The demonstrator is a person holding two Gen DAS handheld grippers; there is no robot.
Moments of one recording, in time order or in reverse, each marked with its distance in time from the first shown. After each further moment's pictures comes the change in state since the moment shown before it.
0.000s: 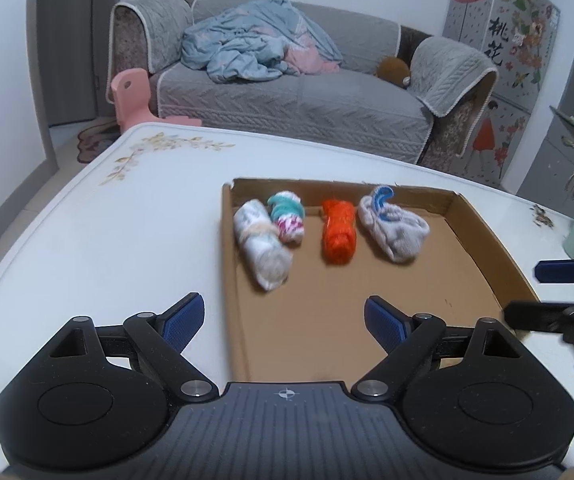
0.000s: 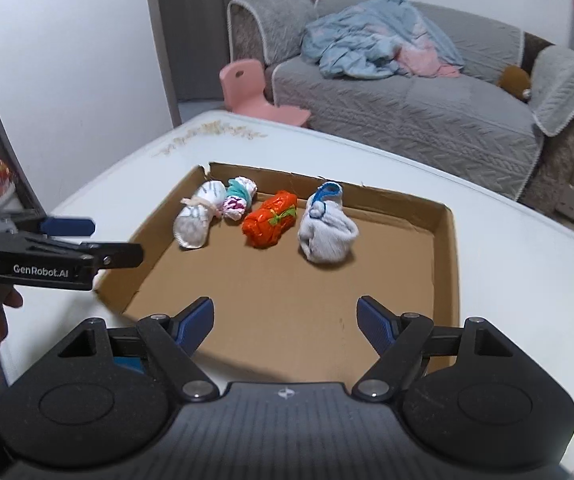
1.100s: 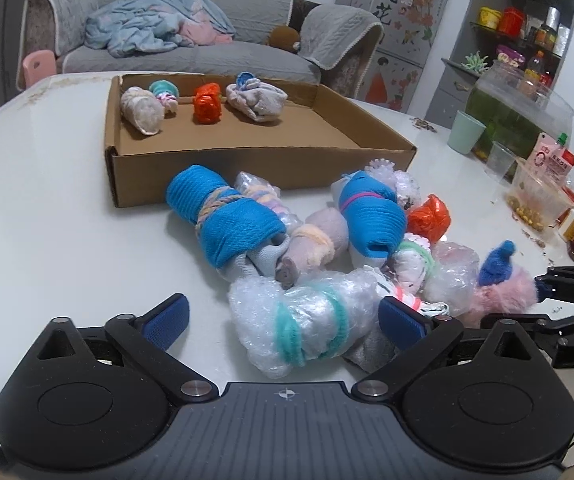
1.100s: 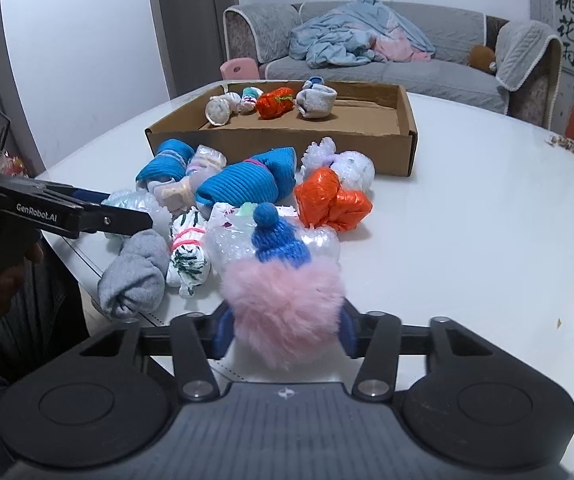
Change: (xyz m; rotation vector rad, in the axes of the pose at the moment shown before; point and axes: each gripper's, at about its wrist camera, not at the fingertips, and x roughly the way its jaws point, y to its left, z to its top) left arm -0.032 -0.038 -0.148 0.134 0.034 -0.286; right arm -0.072 0.019 -0.195 0.054 -0.068 -0.001
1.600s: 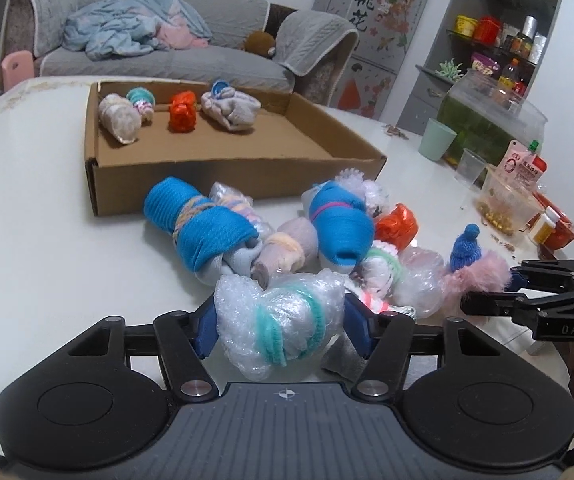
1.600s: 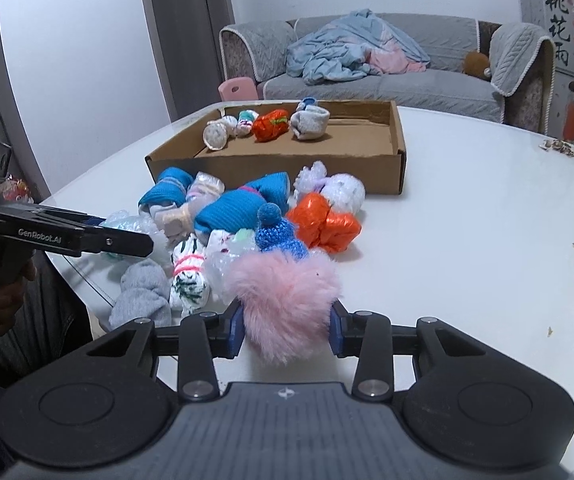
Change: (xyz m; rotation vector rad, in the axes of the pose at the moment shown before) left arm -0.010 -0.001 0.004 0.002 -0.020 -0.086; right arm -0.011 -0.010 0.009 0.031 -0.049 0.013
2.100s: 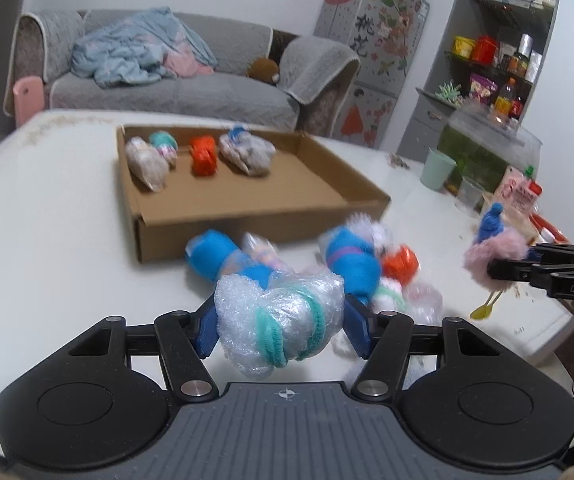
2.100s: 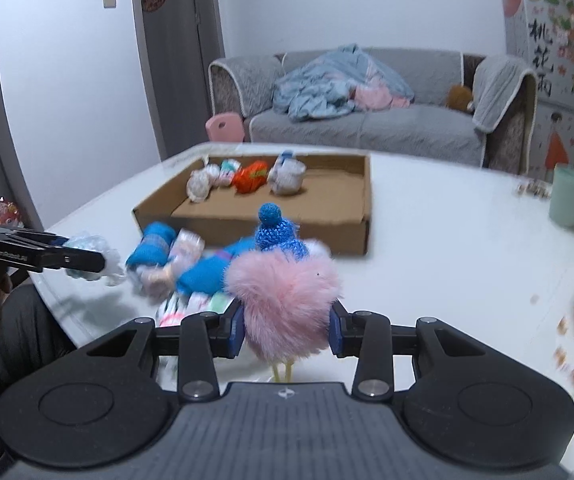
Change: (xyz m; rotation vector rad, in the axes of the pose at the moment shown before) left arm -0.040 0.019 0.027 0.012 -0.075 0.021; right arm -0.027 -0.017 0.037 -0.018 -0.101 -0.046
